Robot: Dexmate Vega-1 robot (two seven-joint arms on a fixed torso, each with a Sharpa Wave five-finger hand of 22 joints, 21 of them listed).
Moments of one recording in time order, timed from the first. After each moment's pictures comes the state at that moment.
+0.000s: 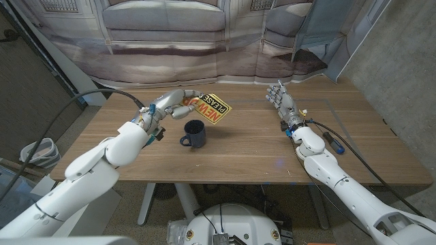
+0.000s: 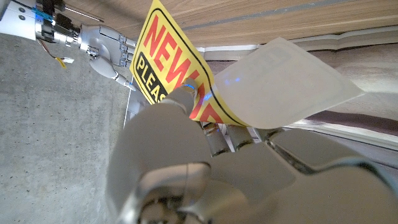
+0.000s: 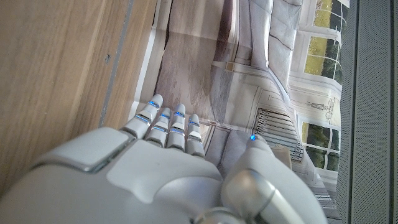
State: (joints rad) left arm 1.39 0.81 0.03 -2.29 0.40 0.12 0.02; left_hand 1.18 0.14 0.42 -0.12 0.18 0.52 -0.08 0.24 0.21 0.58 -0.16 0.22 0.21 0.49 -0.05 0.23 0.24 0.40 -0.03 0.47 0.20; right arm -0.90 -0.45 -0.40 -1.37 0.61 0.37 -0.01; right_hand 0.17 0.01 0.15 0.00 0.22 0.20 0.05 0.21 0.19 0.25 0.08 0.24 0.19 0.14 0.04 0.20 0.19 0.20 -0.02 0.27 0.18
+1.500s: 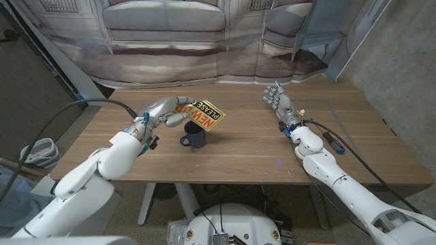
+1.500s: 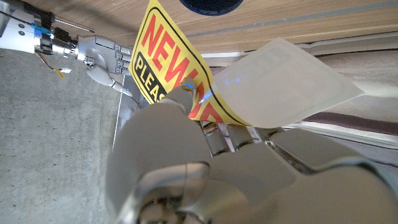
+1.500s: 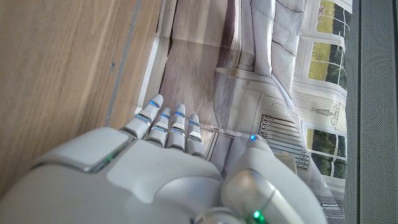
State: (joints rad) left arm 1.51 0.71 -0.05 -2.34 0.51 0.13 -0.01; left_hand 1.17 0.13 0.43 -0.12 0.18 0.53 -0.08 0.24 0.21 0.58 -0.16 0.22 0.21 0.49 -0.05 0.23 0.24 0.39 -0.02 0.48 0.20; right arm -0.87 -0.44 -0.42 -1.34 0.61 0.36 0.01; right_hand 0.16 0.02 0.15 0.00 0.22 0.20 0.05 0.21 0.19 0.25 0.08 0.24 0.19 0.14 0.04 0.20 0.19 0.21 -0.02 0.27 0.18
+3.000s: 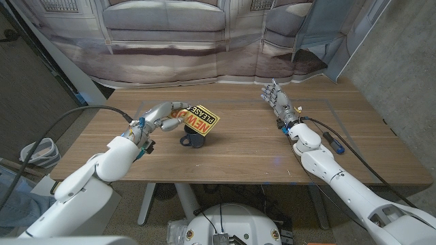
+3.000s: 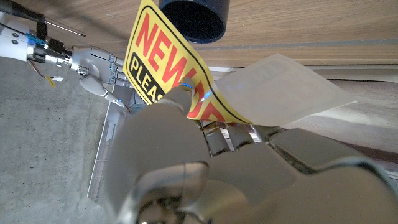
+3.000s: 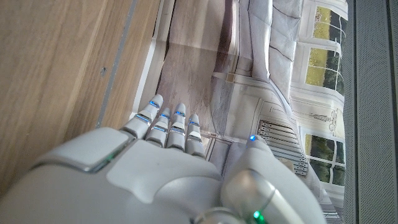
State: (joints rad) left arm 1.52 0.67 -0.07 -2.27 0.47 0.11 -0.03; left_hand 1.15 0.12 0.43 -0.12 0.18 0.54 -0.09 0.23 0.21 0.56 -0.16 0.20 0.21 0.45 -0.05 0.21 0.24 0.26 0.00 0.45 0.20; right arm -0.84 -0.43 -0.43 -1.33 0.60 0.35 0.02; right_hand 0.16 0.02 0.14 0.00 0.22 0.20 0.05 0.21 0.19 0.26 0.08 0.24 0.19 0.14 0.04 0.20 0.19 0.21 -0.02 0.26 0.18
